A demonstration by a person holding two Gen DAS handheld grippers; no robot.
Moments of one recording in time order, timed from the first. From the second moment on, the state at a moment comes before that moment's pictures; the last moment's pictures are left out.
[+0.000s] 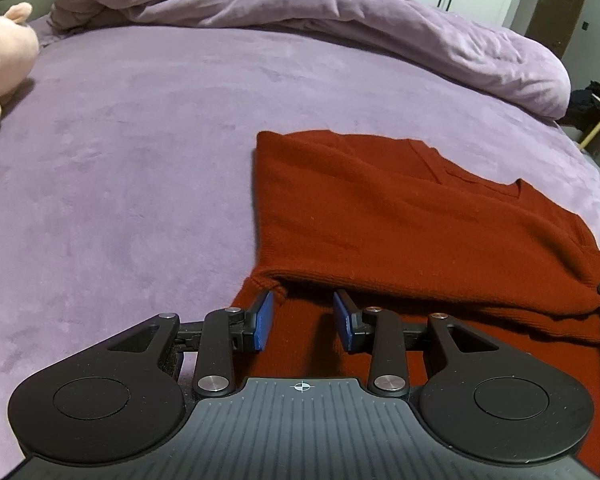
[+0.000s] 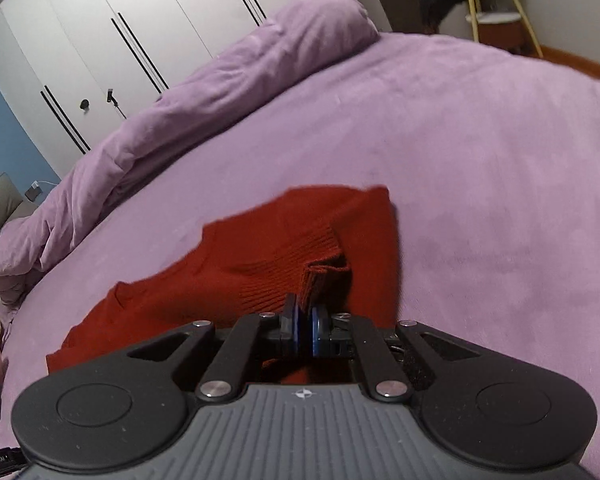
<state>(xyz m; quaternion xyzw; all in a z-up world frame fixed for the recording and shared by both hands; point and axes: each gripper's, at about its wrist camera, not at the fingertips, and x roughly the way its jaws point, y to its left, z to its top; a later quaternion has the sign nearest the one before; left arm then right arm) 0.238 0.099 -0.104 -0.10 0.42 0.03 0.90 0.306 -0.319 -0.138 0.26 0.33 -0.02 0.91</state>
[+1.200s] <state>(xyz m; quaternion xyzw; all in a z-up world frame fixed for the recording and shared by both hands) 0.276 0.034 -0.114 -0.01 0.44 -0.05 0.90 0.303 -0.316 -0.149 0.33 0.38 -0.02 0.86</state>
